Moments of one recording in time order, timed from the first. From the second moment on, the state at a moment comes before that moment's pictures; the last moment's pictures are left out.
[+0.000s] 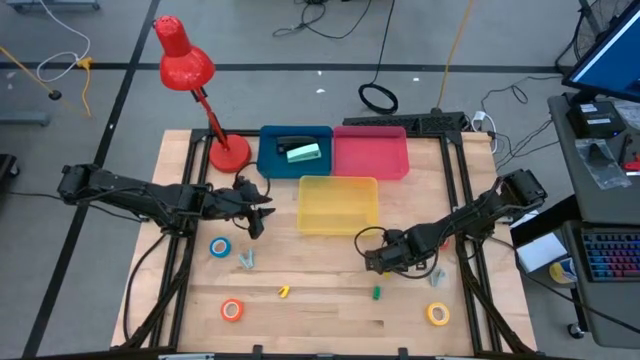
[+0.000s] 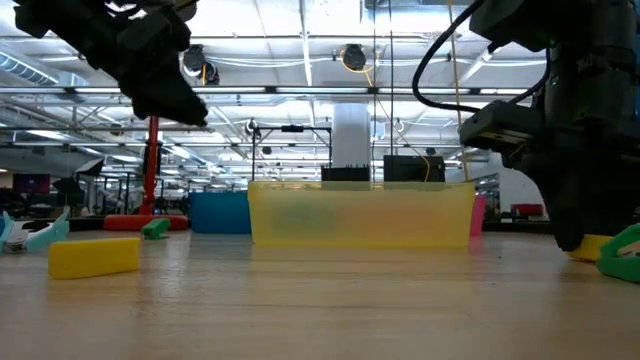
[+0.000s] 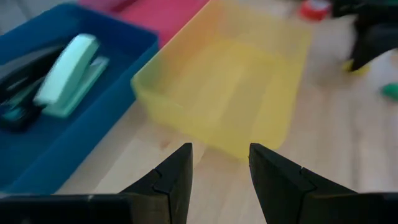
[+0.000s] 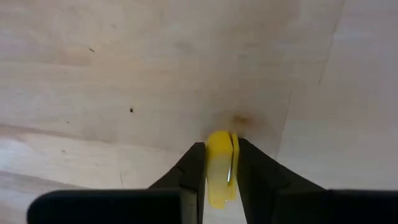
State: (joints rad) left arm -0.09 0.95 0.54 -0.20 -0.34 -0.37; right arm 0.37 1.59 0.80 -0.55 0.00 1.90
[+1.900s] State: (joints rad) left arm -0.01 1.10 0.55 0.62 -0.04 -0.59; right arm 0.00 1.67 1.04 0.75 0.18 0.74
